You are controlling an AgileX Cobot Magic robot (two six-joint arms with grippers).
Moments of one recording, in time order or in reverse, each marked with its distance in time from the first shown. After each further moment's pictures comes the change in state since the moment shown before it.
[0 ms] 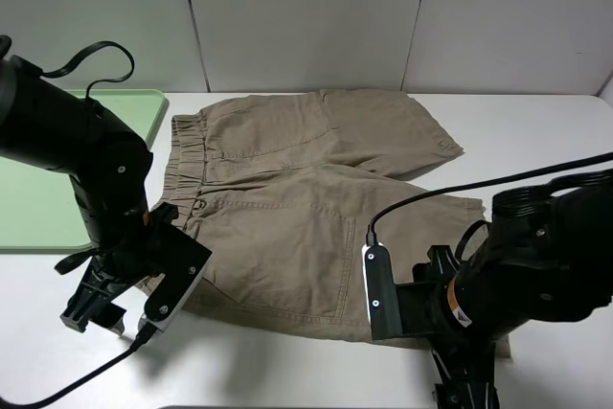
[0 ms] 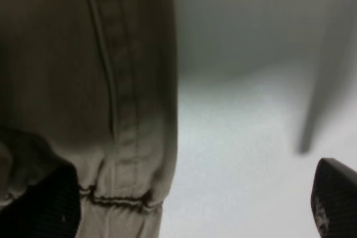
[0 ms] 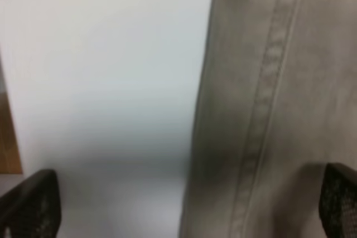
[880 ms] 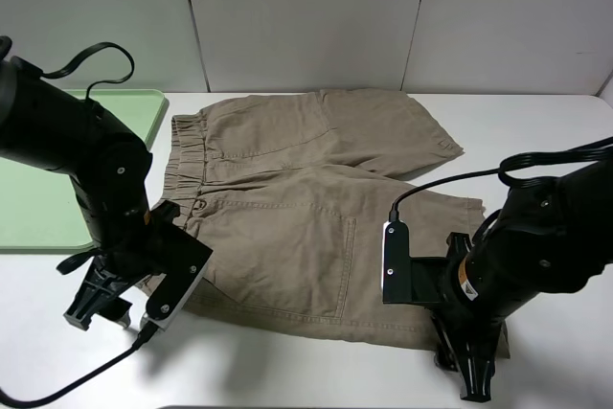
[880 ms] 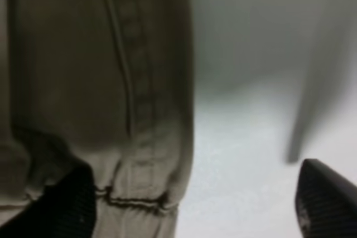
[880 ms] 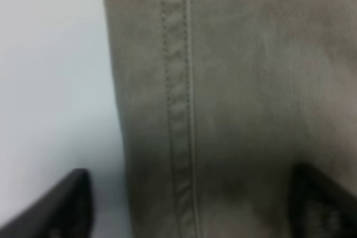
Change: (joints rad) left arm 0.000 0.000 0.002 0.005 -0.045 0.001; right arm -0.139 0.033 -0.007 0.012 -0.031 0.003
